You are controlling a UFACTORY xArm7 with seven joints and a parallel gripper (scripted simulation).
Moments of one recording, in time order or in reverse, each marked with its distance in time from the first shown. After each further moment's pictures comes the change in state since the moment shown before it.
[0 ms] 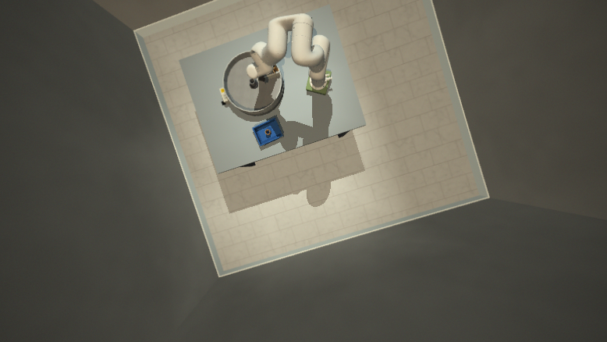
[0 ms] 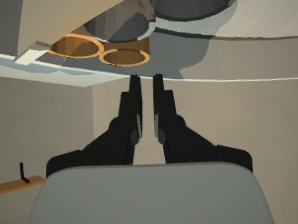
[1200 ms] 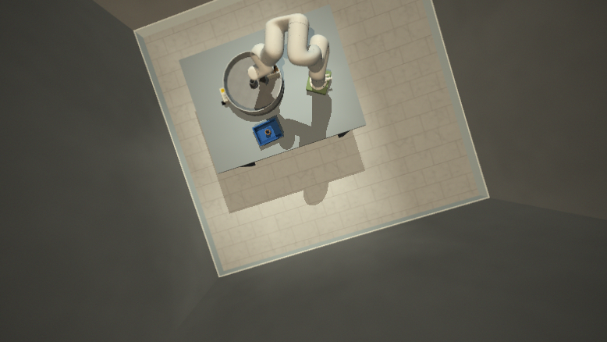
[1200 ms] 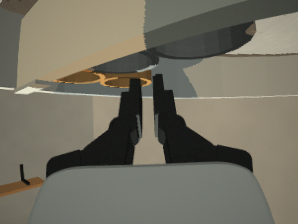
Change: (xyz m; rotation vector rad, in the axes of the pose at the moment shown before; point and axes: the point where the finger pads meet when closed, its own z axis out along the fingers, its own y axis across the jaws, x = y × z) arm 0.012 -0.001 0.015 0.001 0.000 -0.001
